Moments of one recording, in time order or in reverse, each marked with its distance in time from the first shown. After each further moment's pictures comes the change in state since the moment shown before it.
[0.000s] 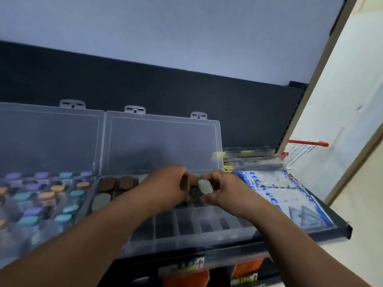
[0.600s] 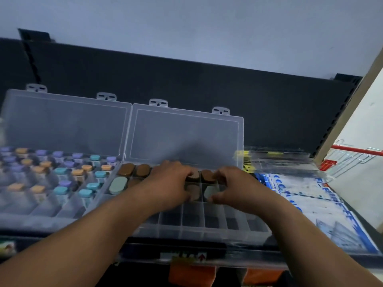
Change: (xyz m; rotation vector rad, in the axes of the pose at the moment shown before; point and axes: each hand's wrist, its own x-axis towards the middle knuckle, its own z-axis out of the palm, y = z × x) left_hand -0.008 -0.006 0.016 0.172 0.102 -0.059; right_hand 0.010 -0.003 -0.012 -0.215 -0.171 -0.150
